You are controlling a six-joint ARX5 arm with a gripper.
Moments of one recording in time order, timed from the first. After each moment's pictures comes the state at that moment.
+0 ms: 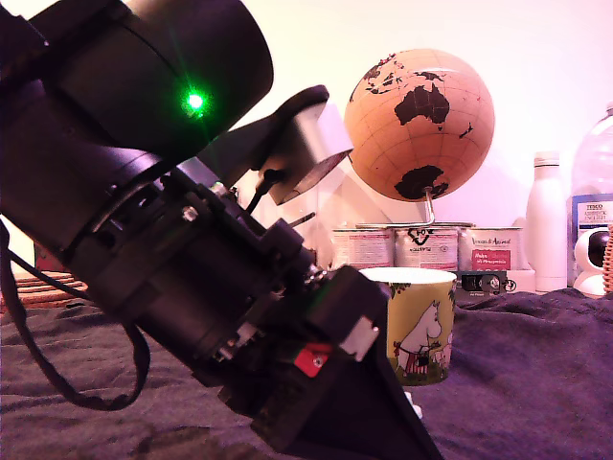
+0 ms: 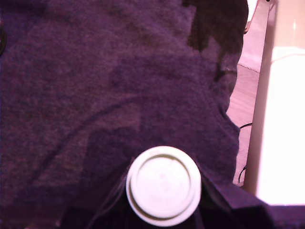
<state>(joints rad) -1.07 1.63 0.56 0.32 0.26 -0.08</state>
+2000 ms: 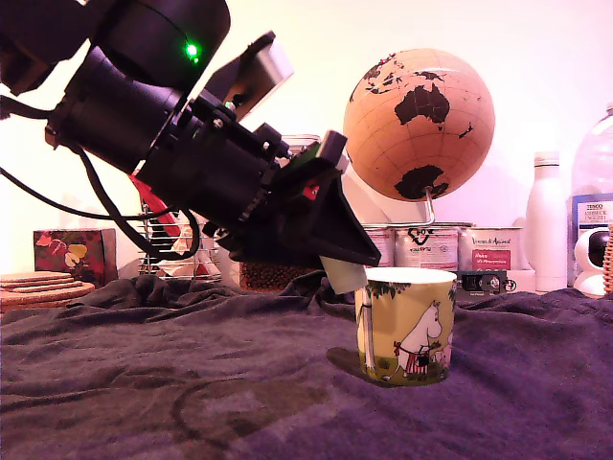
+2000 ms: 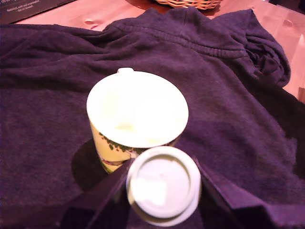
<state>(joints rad) -0.81 1.60 0.71 0.38 0.26 -0.07</state>
